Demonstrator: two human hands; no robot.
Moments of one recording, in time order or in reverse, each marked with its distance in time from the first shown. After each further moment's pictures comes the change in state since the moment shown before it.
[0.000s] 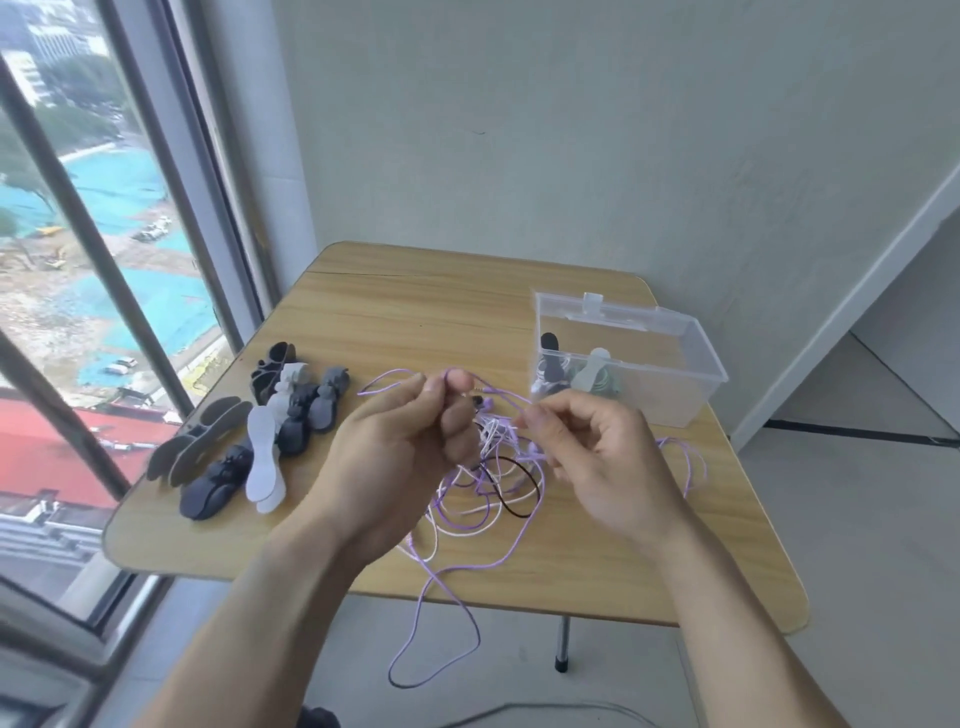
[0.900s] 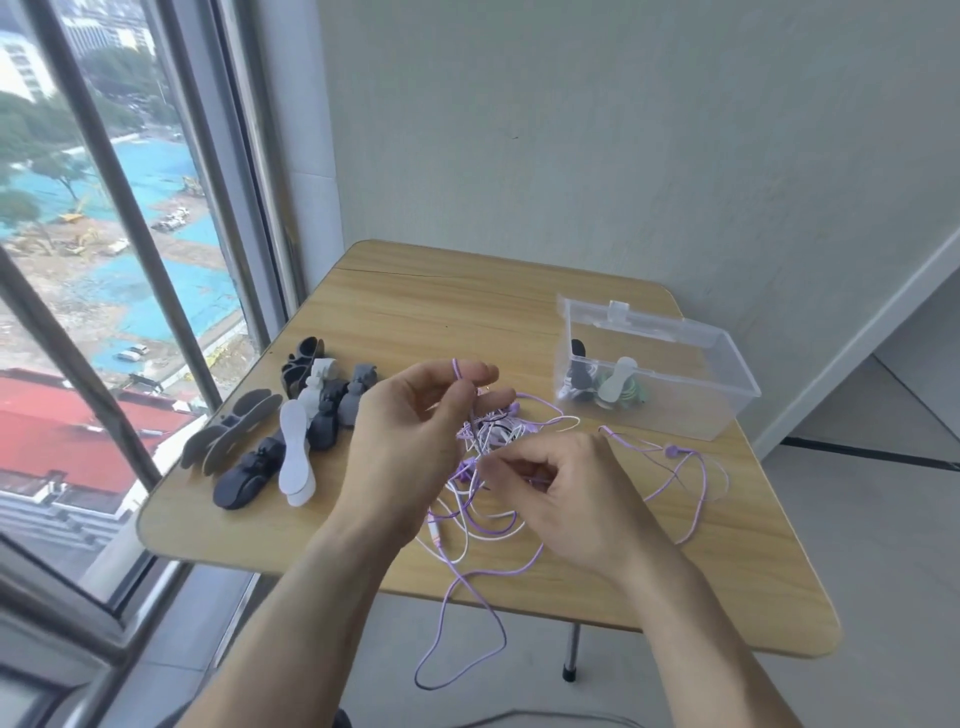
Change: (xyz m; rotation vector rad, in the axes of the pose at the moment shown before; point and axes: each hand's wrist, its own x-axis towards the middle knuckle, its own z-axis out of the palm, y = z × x) left_hand -0.003 0.004 -0.005 0.311 0.287 0.214; right_hand -0.002 0.000 0.040 -0.277 -0.151 -0.052
